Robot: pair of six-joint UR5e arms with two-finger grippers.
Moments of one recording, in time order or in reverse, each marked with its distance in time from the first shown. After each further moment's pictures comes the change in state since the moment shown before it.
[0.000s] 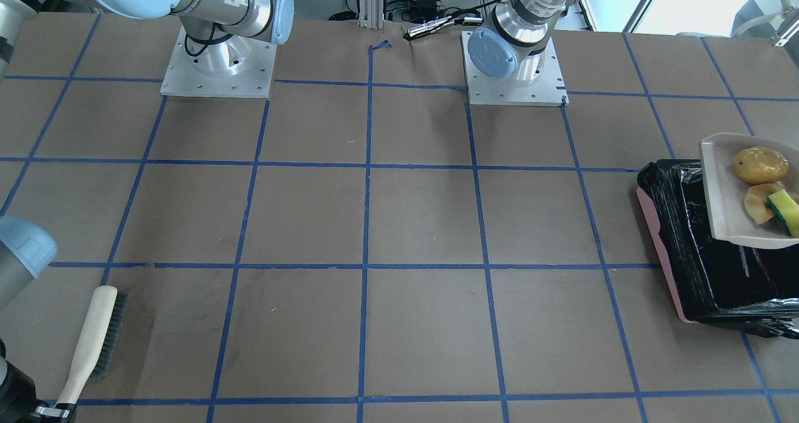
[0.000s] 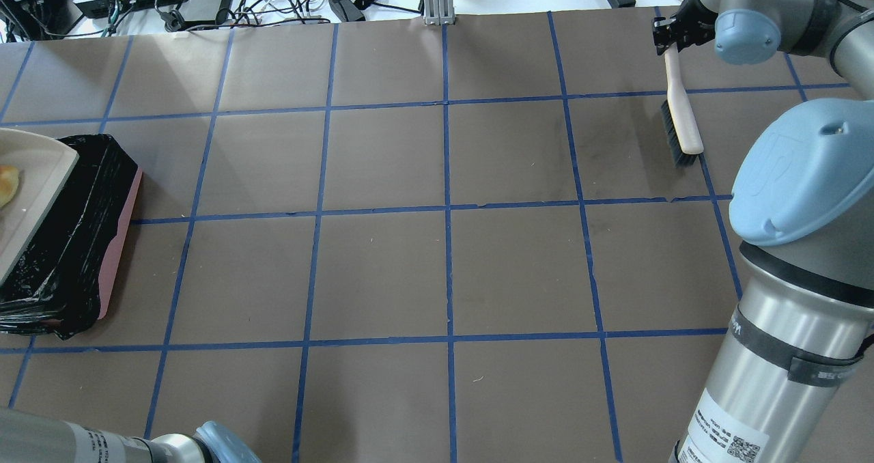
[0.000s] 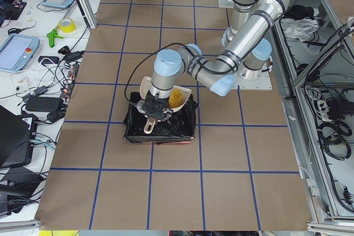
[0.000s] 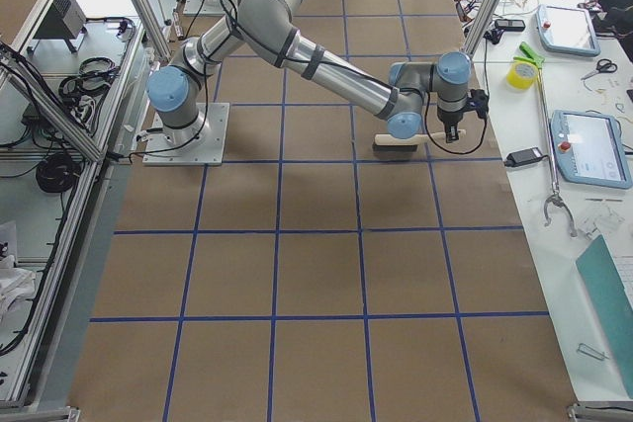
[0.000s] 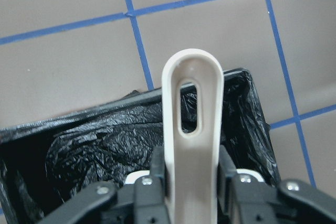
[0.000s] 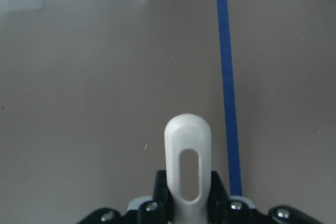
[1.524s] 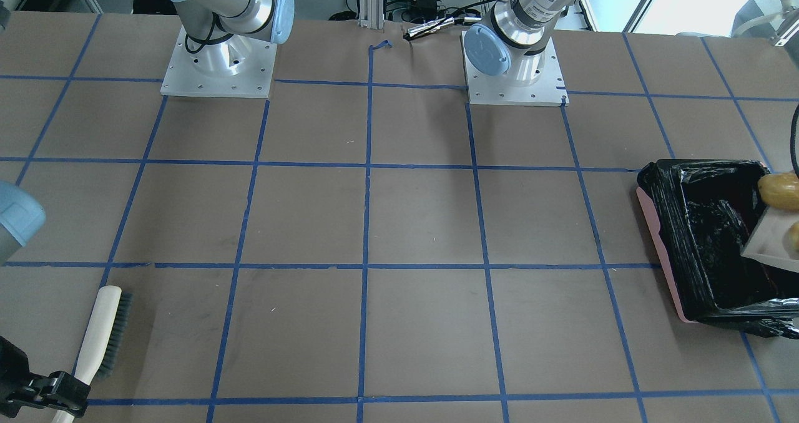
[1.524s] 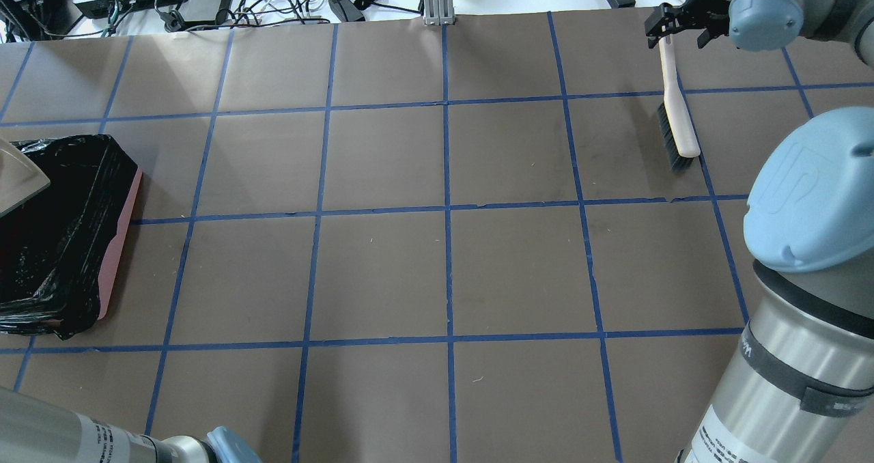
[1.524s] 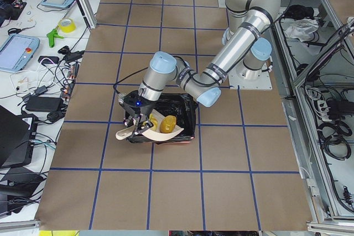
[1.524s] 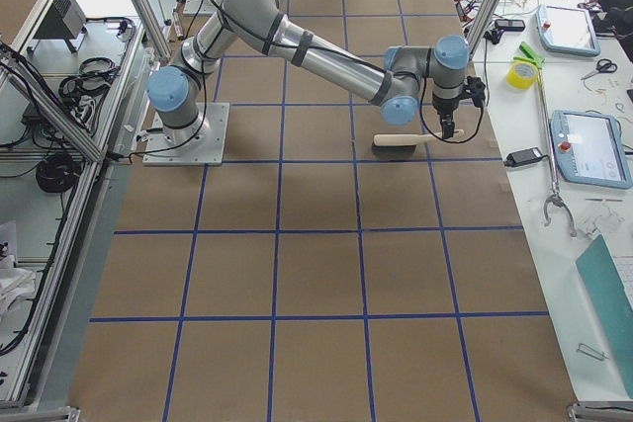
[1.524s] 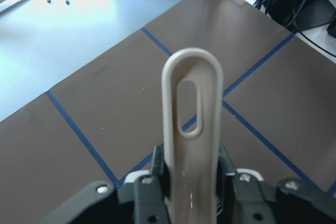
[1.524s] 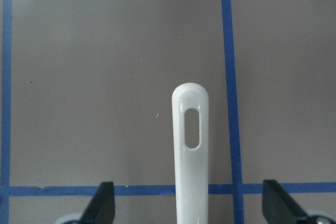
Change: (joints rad) left arm -0.085 -0.073 -0.055 0.603 0.043 0.484; right arm 0.012 -0.107 0.032 0.130 -0.003 0.001
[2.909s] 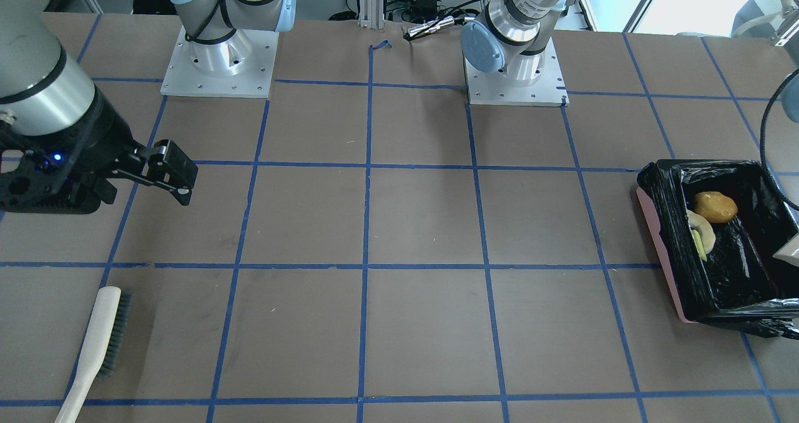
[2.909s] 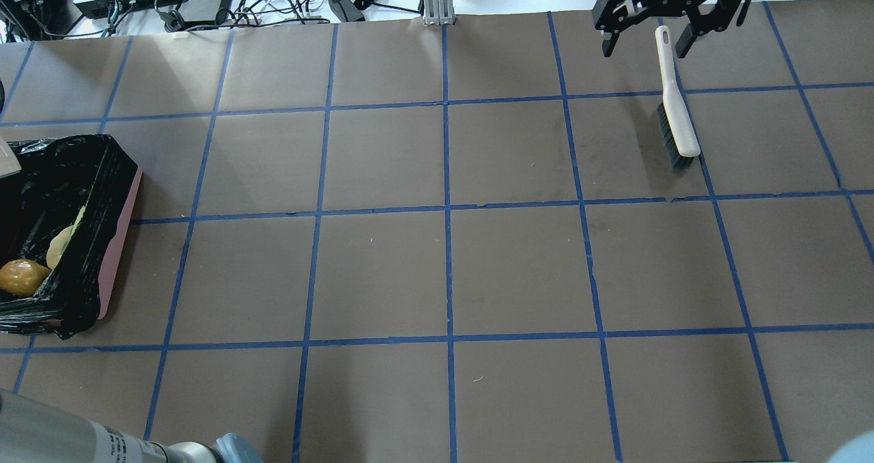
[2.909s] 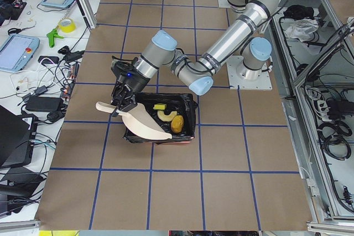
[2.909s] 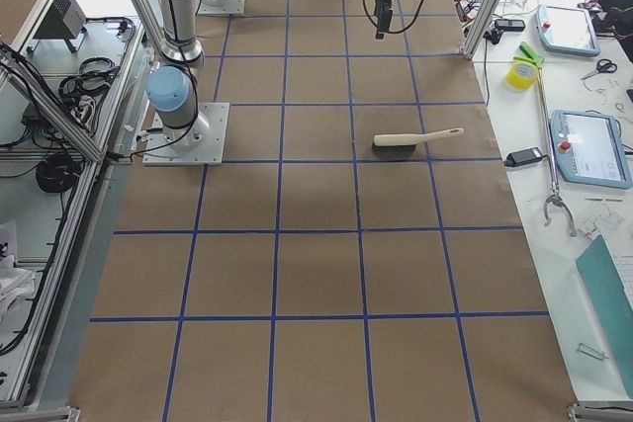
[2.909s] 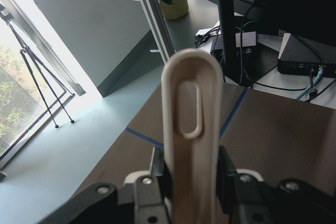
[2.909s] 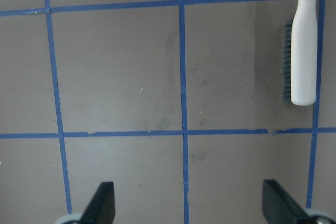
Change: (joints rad) left arm -0.073 0.025 -0.007 0.178 0.000 0.208; right arm 0.214 -0.489 0.093 0.638 -0.076 0.218
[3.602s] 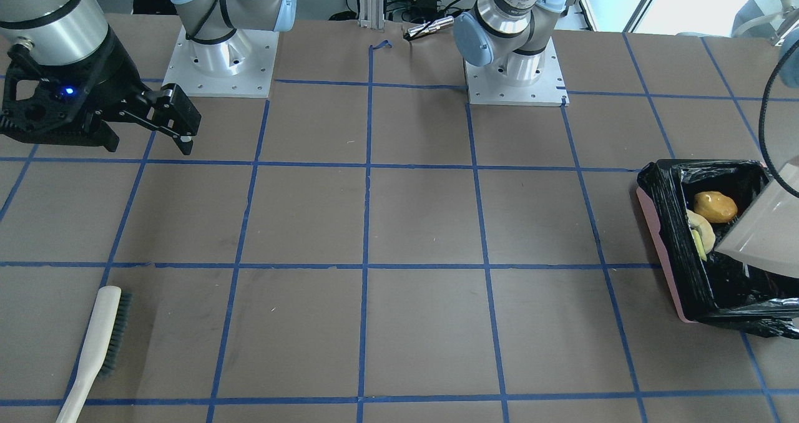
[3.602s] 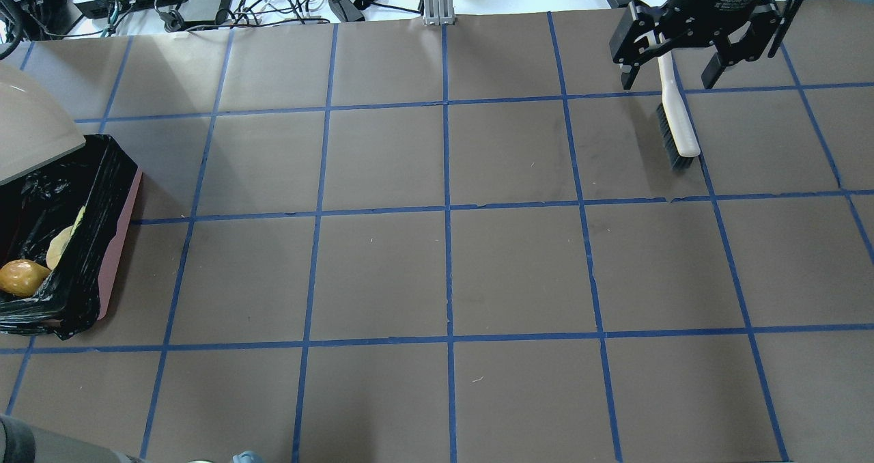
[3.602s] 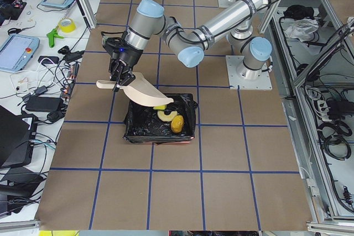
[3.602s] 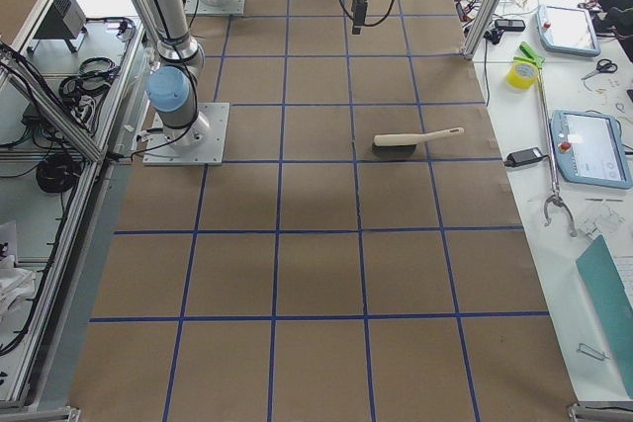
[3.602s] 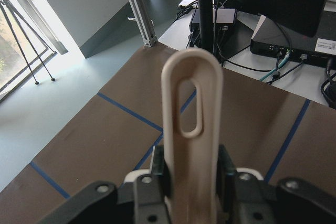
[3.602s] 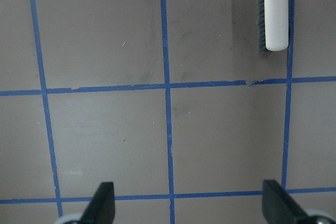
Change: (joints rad) left arm -0.168 0.087 0.092 -0.444 0.163 -0.351; right arm 0.001 -0.103 0.092 0.019 -0.023 0.001
